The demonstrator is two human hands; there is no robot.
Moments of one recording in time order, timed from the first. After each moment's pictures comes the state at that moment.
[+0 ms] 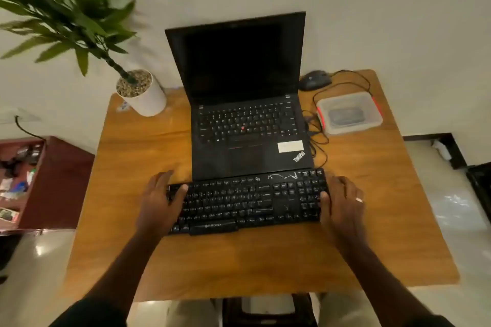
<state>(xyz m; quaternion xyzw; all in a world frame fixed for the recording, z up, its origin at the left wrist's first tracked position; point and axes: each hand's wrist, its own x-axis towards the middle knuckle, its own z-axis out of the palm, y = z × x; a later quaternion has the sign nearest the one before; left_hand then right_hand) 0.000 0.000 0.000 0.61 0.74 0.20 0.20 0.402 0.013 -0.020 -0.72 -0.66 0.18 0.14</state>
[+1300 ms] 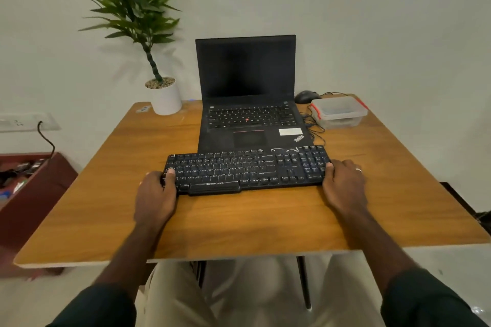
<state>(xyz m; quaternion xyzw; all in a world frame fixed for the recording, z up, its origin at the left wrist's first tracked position) -0.006 -0.076 -0.110 0.50 0.77 0.40 0.04 0.400 -0.019 -0.094 -0.73 -0.63 0.02 0.28</state>
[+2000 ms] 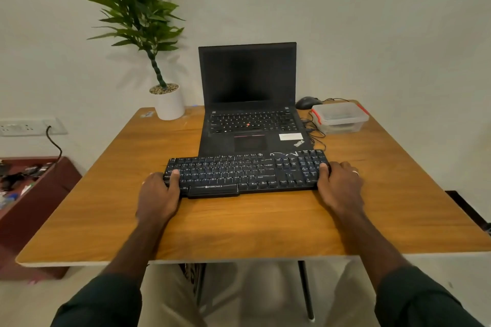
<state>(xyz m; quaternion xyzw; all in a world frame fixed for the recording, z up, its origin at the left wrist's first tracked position) -0.002 -0.068 -0.110 0.52 0.78 0.36 0.02 0.397 -0.006 -0.093 -0.73 -0.64 0.03 0.25</state>
